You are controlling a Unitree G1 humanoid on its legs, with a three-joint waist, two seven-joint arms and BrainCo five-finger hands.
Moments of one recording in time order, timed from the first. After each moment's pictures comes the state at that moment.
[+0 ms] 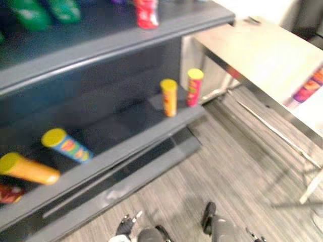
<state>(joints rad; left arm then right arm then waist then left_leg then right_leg) 0.07 0.12 0.12 1.05 -0.16 -0.15 0.02 0.12 -0.06 -0.50 1.09 0.39 -0.11 0.00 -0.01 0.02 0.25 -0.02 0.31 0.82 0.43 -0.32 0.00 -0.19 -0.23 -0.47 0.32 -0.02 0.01</state>
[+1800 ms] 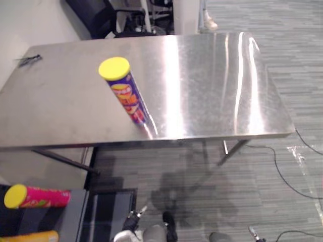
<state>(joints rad) 0.04 0.09 0.10 1.08 -0.21 -0.17 -0.01 0.10 -0.04 -0.60 1.12 0.40 -0.14 0.03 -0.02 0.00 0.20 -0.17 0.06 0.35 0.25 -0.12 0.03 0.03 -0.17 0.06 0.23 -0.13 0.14</state>
